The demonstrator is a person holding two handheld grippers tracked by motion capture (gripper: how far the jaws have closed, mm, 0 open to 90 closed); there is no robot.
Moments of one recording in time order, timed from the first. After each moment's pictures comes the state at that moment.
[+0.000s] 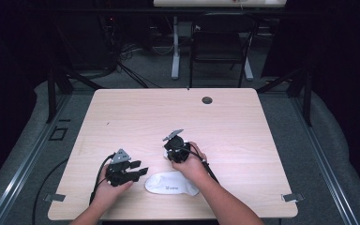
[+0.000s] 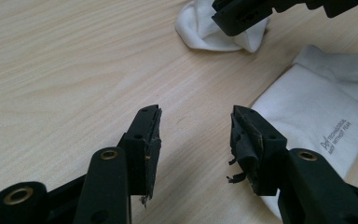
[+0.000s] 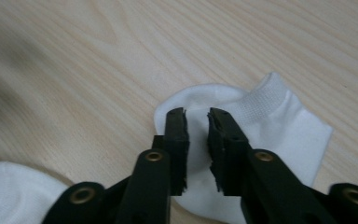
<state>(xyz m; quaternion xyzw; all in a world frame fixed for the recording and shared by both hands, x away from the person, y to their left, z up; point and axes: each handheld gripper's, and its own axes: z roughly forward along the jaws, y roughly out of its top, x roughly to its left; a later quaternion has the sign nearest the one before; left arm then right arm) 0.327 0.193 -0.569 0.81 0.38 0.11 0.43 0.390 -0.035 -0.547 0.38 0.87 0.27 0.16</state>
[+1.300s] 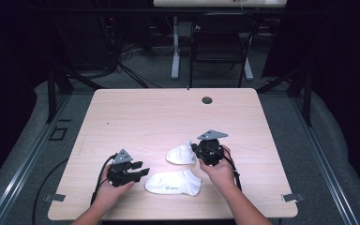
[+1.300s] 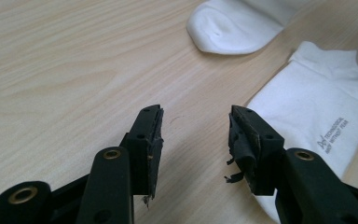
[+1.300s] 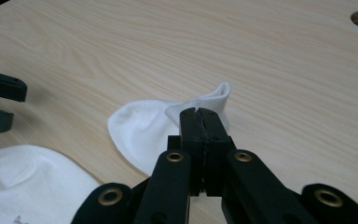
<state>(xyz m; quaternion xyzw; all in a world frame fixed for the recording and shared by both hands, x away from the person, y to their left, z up) 0.326 0.188 -0.569 0.81 0.38 0.10 0.43 0.356 -0.136 -0.521 0.44 0.78 0.40 0.18</state>
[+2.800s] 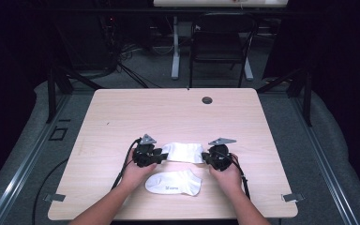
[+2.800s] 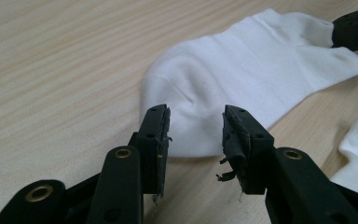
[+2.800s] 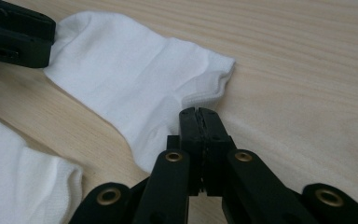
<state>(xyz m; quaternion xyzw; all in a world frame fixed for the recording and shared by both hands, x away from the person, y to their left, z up) 0.393 0.122 -0.583 0.82 0.40 0.09 0.41 0.366 -0.165 -0.571 0.49 0.78 0.36 0.13</state>
